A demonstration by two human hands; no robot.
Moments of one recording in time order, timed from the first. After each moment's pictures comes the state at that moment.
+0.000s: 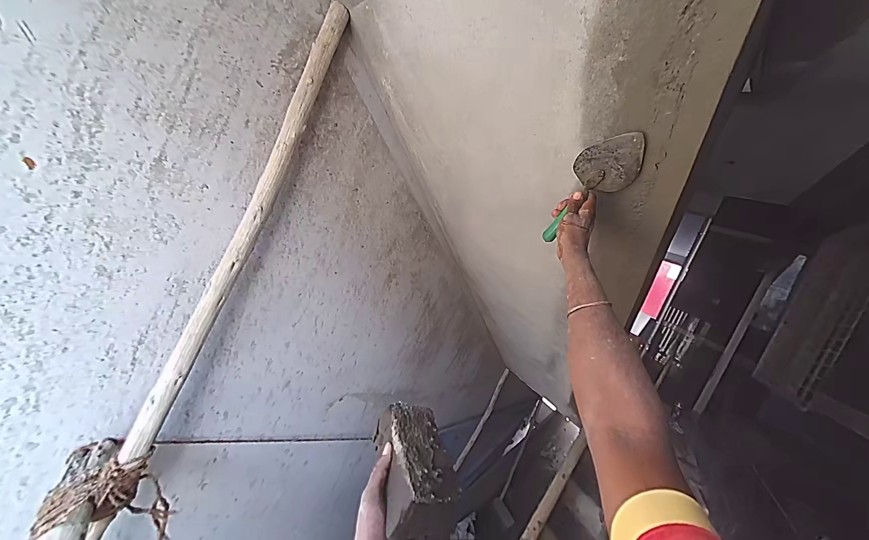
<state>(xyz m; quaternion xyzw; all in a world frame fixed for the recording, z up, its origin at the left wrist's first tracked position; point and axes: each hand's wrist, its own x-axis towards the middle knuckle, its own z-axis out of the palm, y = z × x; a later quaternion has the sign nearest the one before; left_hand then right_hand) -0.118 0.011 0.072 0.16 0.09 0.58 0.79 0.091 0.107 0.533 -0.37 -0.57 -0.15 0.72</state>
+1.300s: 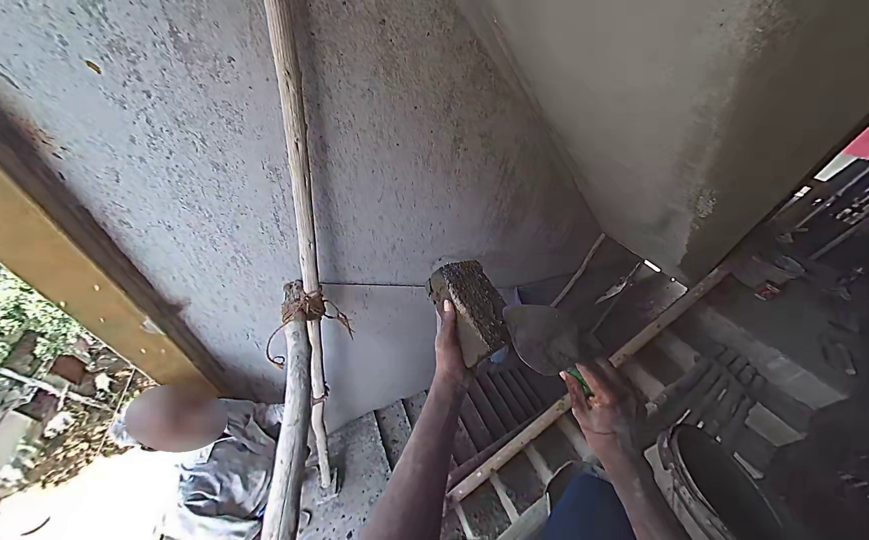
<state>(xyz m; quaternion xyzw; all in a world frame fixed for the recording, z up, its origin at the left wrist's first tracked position) -0.093 0.019 0.049 0.21 0.14 0.65 0.72 0.099 -0.110 0.049 -0.67 -0.61 -0.26 0.34</state>
